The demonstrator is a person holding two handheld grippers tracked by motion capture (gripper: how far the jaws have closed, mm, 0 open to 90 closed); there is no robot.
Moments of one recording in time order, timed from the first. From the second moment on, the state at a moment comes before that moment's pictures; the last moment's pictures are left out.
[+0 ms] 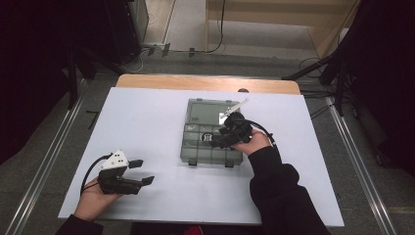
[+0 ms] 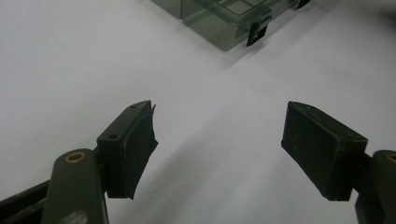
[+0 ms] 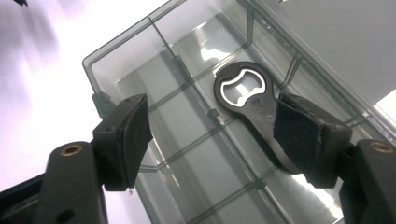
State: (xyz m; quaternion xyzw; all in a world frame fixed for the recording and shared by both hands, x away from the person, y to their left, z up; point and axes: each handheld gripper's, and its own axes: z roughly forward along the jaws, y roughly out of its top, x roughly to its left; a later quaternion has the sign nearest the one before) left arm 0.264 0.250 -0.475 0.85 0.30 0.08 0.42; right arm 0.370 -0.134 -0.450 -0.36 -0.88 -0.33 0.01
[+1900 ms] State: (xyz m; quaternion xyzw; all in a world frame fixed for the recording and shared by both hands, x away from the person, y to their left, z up) left arm 0.263 0.251 -0.475 0.86 0.30 0.08 0.41; right arm 0.280 -0.152 -0.457 -0.33 -0.87 -0.36 -0.02
